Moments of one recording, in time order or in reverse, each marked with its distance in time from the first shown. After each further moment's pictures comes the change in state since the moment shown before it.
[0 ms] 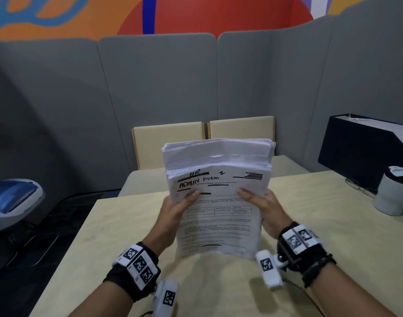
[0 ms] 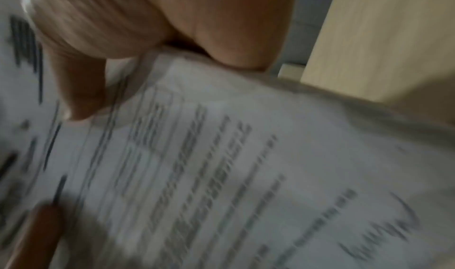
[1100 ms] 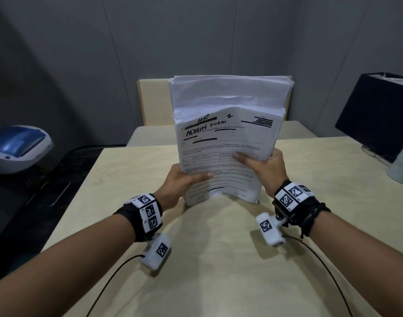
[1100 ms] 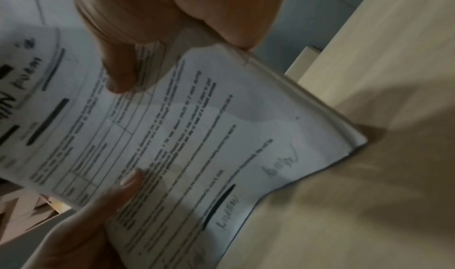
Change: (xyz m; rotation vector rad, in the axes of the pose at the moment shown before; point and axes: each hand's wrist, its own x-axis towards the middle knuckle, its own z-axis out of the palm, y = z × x) left_hand -0.012 -0.052 -0.017 0.148 0.024 -0.149; right_hand 0.006 0.037 0.008 -0.208 0.166 -0.115
